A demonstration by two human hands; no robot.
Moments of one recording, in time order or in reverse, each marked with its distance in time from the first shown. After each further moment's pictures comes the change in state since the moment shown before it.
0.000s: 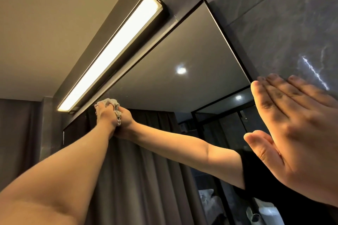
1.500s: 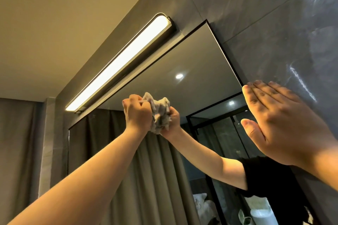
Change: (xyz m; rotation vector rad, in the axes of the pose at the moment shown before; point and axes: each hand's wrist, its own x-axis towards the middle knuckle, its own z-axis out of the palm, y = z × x) left_hand -0.171 0.104 -0.016 0.066 -0.136 0.275; right_hand -0.403 -0.172 -0.043 -2.619 0.717 -0.716
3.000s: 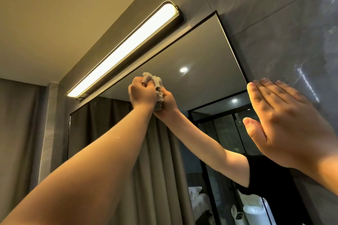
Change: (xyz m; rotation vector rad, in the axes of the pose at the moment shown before) left_hand 0.038 0.005 0.031 0.008 0.198 -0.058; right_hand 0.002 0.000 -0.001 0.053 0.024 0.003
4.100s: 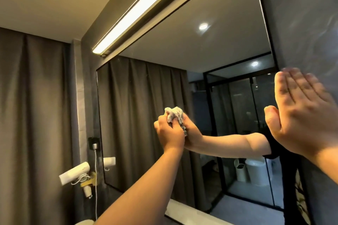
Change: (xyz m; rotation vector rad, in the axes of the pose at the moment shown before) left_hand -0.229 -0.089 -0.066 0.044 -0.017 -0.369; right_hand -0.070 -0.021 -0.011 0.107 -0.105 0.043
